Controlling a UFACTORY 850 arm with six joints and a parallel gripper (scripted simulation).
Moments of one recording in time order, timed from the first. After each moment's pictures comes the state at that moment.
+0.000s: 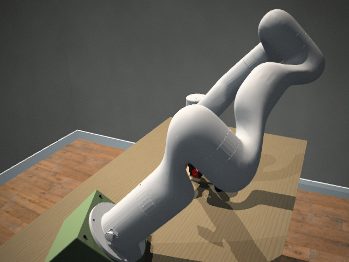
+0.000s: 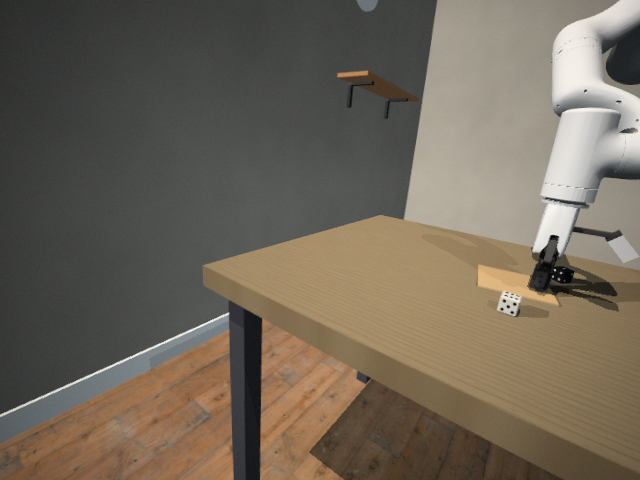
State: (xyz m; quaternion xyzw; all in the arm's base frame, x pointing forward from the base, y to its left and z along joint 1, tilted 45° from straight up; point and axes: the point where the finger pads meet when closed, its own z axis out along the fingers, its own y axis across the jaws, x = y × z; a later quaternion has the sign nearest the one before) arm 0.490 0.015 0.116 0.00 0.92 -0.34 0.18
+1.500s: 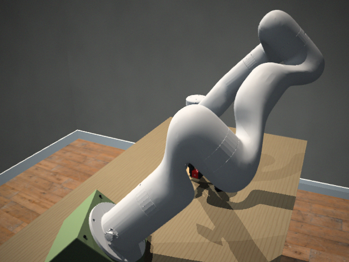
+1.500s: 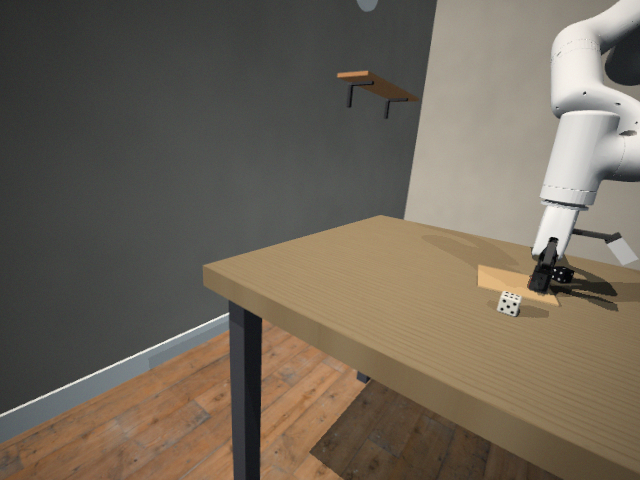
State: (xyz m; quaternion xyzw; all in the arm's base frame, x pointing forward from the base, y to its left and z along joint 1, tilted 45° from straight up) arm 0.492 0.012 0.113 0.00 0.92 -0.34 0.18
